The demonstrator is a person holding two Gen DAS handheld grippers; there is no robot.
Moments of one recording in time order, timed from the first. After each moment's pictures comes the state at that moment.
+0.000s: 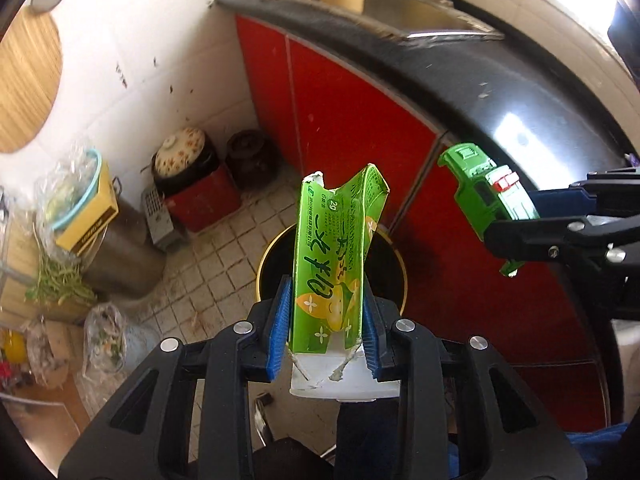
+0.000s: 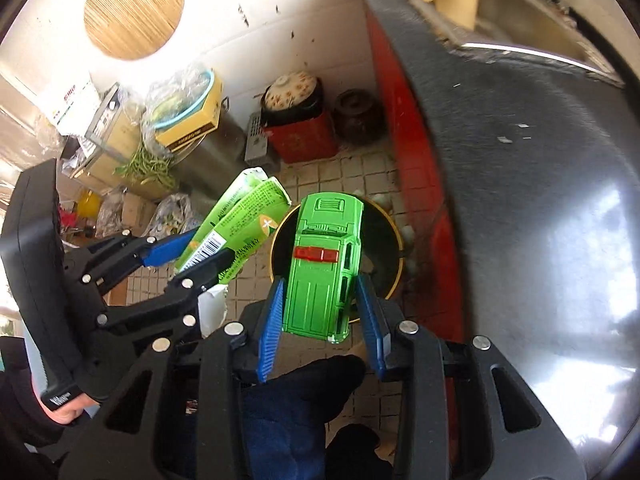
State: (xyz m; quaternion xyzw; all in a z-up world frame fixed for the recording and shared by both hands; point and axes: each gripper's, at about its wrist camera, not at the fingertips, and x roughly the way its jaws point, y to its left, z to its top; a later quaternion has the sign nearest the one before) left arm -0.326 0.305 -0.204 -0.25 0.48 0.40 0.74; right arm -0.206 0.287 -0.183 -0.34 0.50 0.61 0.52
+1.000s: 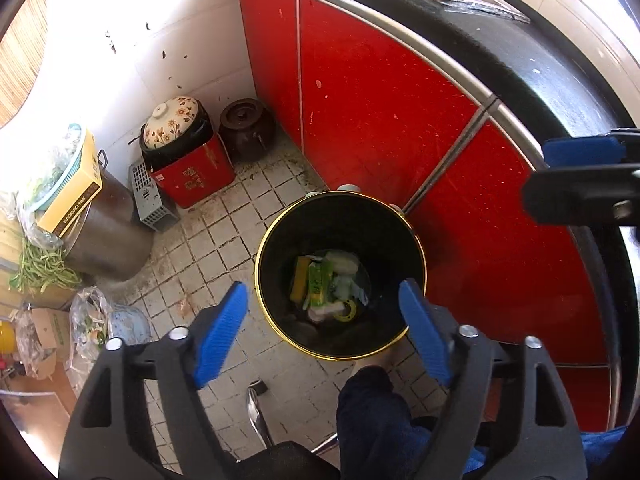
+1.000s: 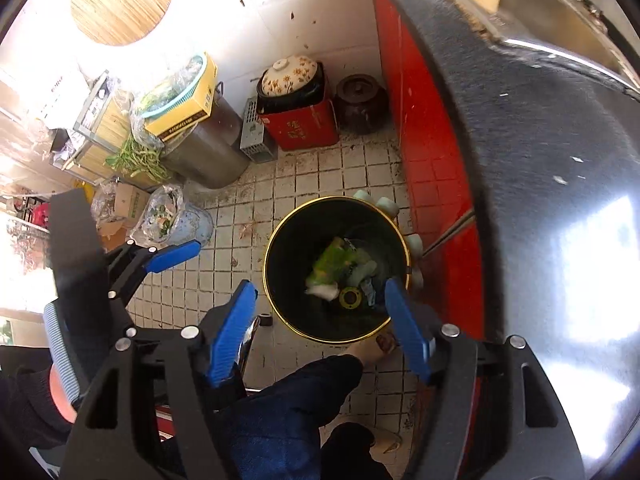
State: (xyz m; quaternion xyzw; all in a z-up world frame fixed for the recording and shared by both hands) left arm -0.331 0.337 -0.247 -0.27 0.50 0.38 0.73; right arm -0.197 0.324 -0.185 -0.34 0.50 0.60 0.52
